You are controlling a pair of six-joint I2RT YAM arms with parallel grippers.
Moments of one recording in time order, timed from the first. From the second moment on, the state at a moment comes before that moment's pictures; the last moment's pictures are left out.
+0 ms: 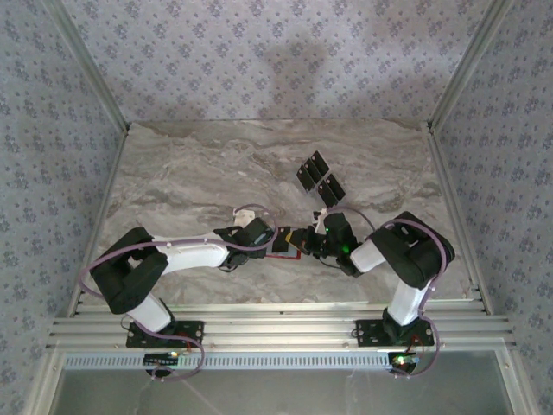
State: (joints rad) left arm -0.92 1.59 0.77 -0.34 -0.54 -0.70; right arm 0.60 1.76 0.40 0.87 -0.47 1.14
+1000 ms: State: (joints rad) left arm -0.92 1.59 0.76 -0.34 -0.54 -0.70; right arm 0.59 1.86 0.40 1.05 -0.50 1.19
